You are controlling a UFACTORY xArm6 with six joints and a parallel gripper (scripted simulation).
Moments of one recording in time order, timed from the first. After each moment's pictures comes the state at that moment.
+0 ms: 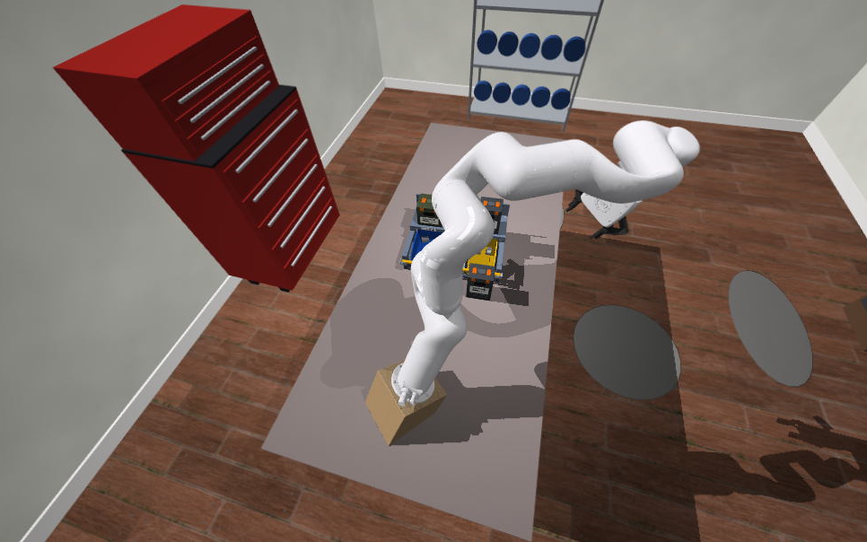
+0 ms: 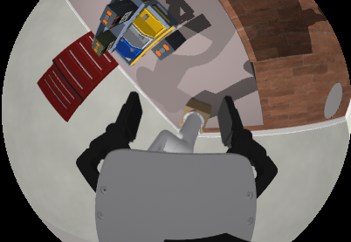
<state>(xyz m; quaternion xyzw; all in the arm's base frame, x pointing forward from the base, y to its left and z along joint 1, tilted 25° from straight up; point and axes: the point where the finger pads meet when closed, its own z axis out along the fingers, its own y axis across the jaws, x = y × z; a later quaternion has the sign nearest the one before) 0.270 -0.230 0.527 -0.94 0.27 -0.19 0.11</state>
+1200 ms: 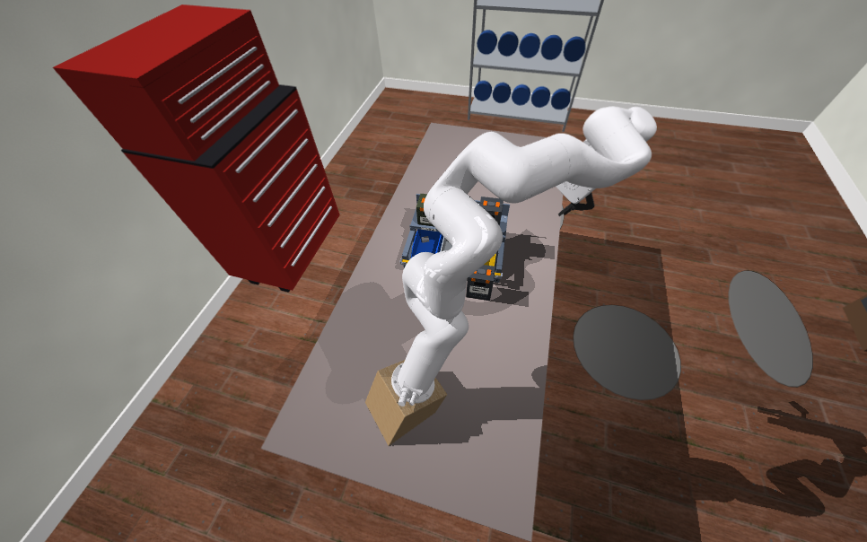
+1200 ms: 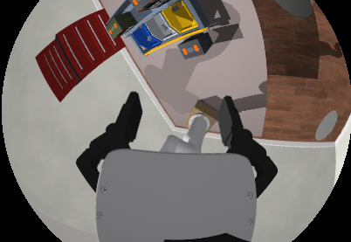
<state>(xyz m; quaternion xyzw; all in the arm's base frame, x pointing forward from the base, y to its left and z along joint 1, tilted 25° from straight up) 0.329 -0.145 0.527 -0.96 0.18 -0.18 0.12</state>
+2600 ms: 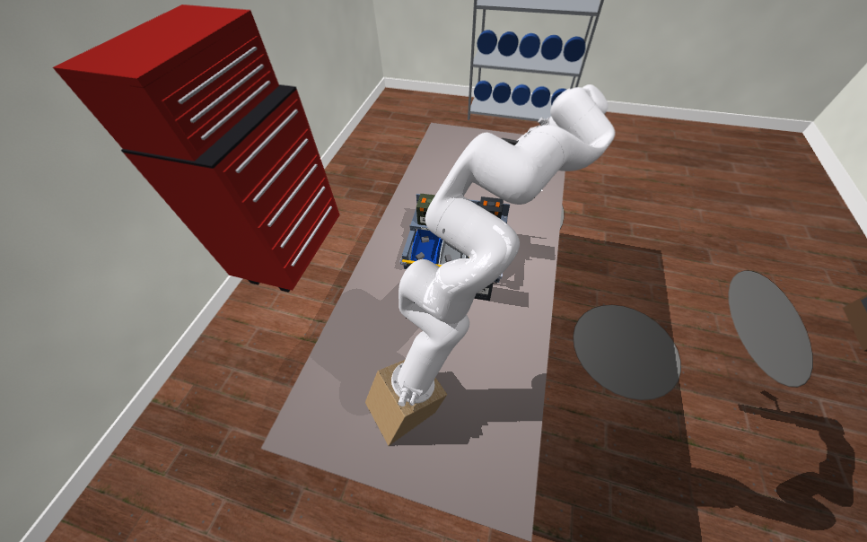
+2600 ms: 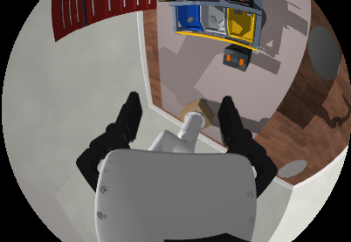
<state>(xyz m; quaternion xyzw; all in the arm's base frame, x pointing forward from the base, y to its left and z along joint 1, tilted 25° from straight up) 0.354 -0.010 0.527 -0.98 -0.05 -0.14 0.16</state>
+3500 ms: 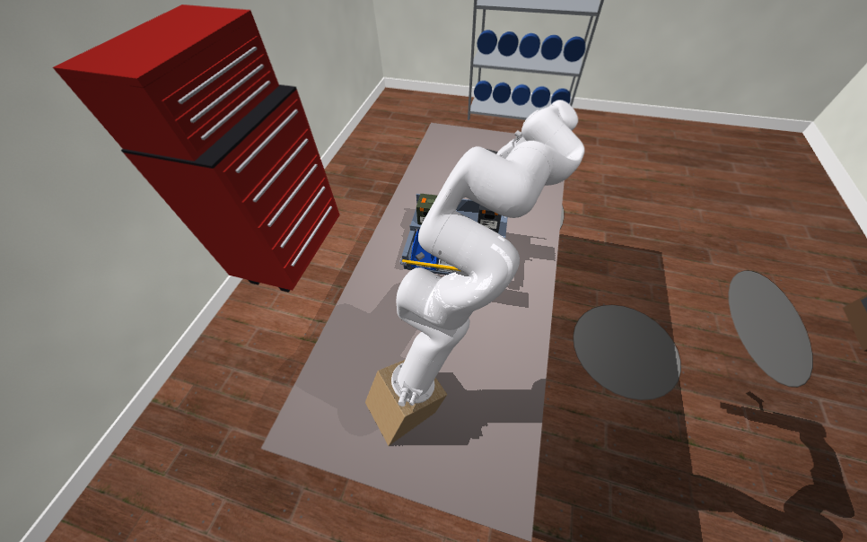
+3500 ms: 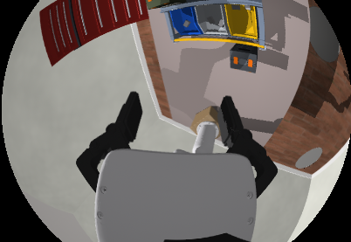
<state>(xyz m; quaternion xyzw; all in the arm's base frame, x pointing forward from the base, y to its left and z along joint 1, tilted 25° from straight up) 0.366 0.019 0.479 -0.98 0.03 -0.15 0.15</state>
